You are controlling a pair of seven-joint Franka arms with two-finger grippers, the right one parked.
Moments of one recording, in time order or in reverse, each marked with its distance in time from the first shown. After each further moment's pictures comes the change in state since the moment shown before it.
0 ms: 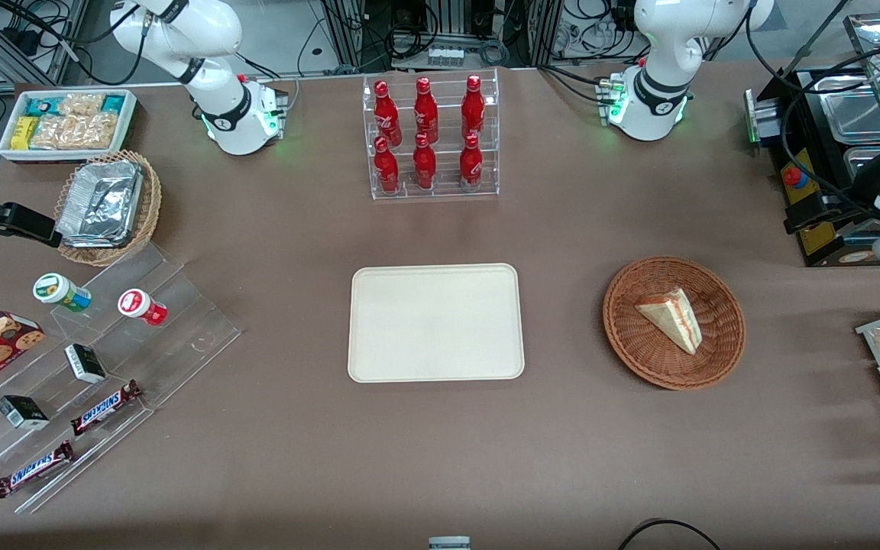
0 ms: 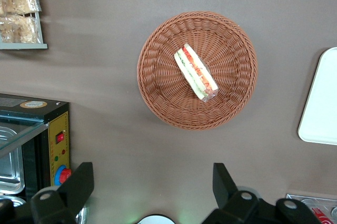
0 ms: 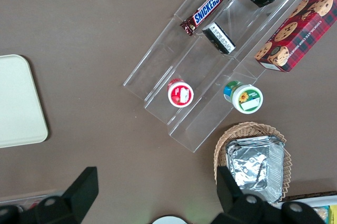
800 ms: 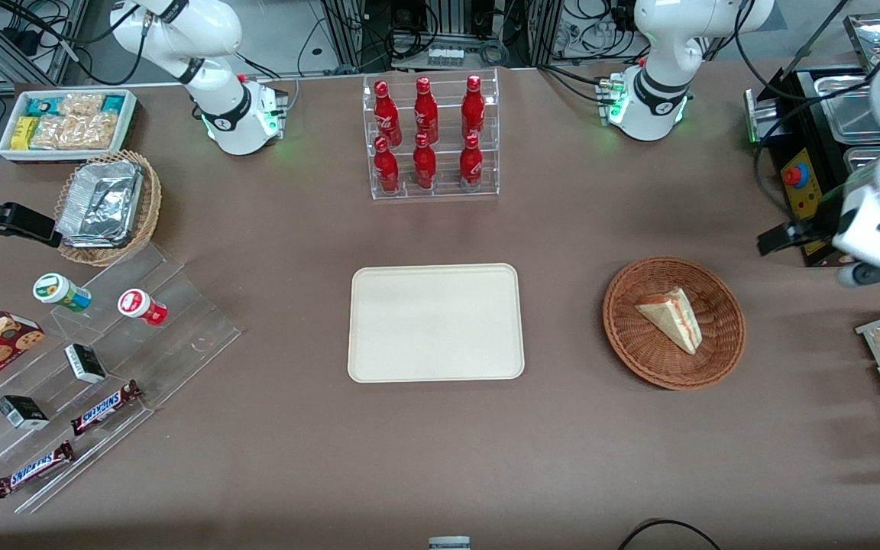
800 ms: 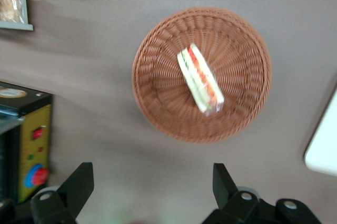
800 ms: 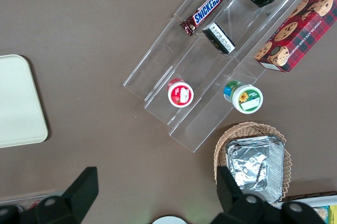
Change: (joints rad) arm 0.000 0.014 -0.024 -0.206 0.000 0.213 -0.199
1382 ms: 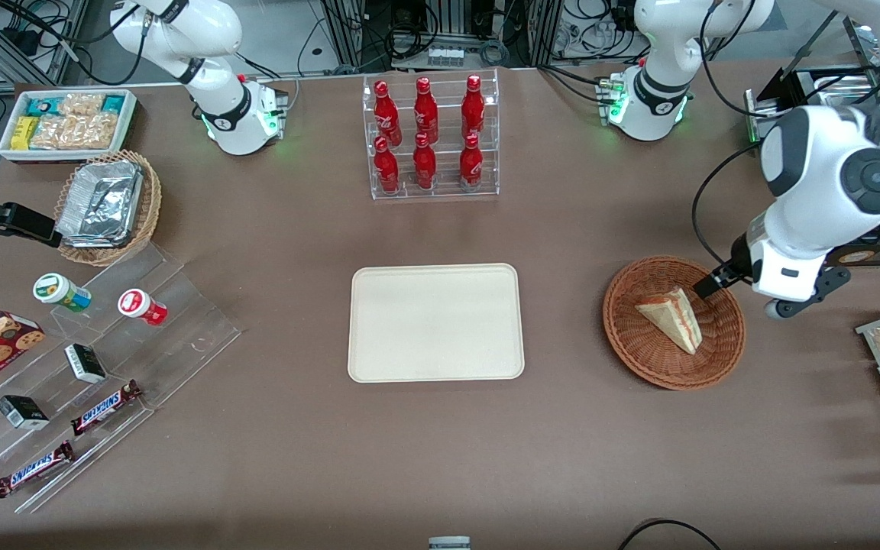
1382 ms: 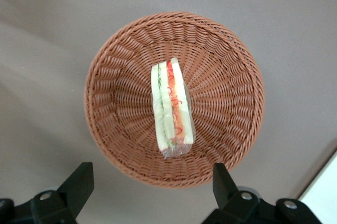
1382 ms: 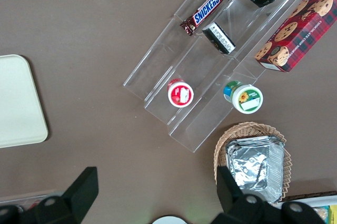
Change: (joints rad) arm -0.004 0.051 -0.073 -0.233 0.000 0.358 -0.320
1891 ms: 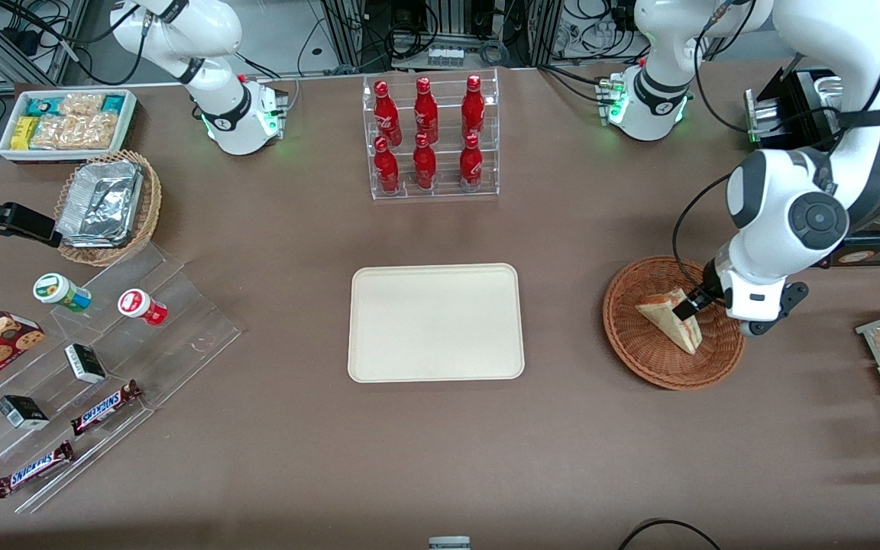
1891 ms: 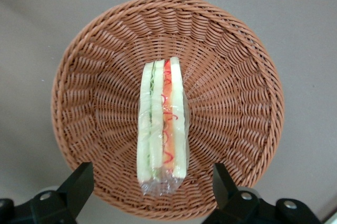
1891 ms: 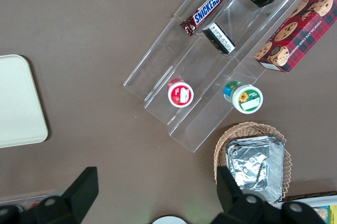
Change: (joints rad) arm -0.003 0.109 -0.007 -0.058 0.000 0.162 -0.150
